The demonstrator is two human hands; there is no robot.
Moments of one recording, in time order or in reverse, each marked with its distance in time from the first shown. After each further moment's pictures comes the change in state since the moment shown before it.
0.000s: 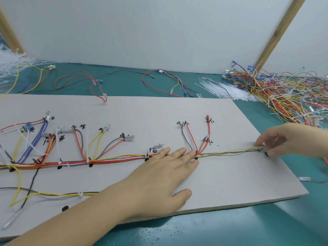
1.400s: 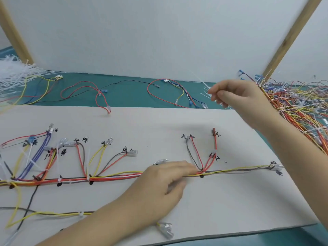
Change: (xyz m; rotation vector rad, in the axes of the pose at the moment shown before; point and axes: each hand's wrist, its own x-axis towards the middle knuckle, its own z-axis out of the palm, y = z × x) left_hand 0.002 -0.006 -0.013 -0.511 0.360 -0.023; right_hand 0.068 -0.125 -0.016 0.744 0.474 -0.635
